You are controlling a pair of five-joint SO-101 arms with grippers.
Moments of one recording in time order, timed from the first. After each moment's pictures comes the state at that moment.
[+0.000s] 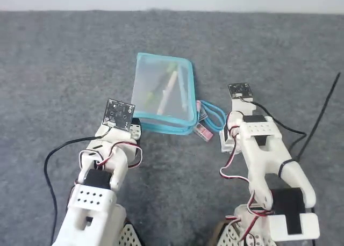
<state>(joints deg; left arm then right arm) 2.8 -63.3 86.8 23.0 -2.4 -6.5 -7.7 48.3 49.4 1.4</state>
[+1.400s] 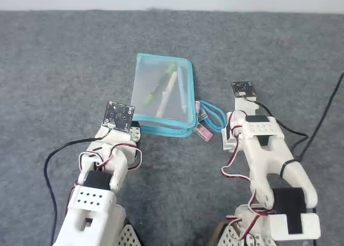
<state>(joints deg) 2.4 -63.3 88.4 23.0 -2.4 -5.2 -7.6 48.3 47.3 1.5</state>
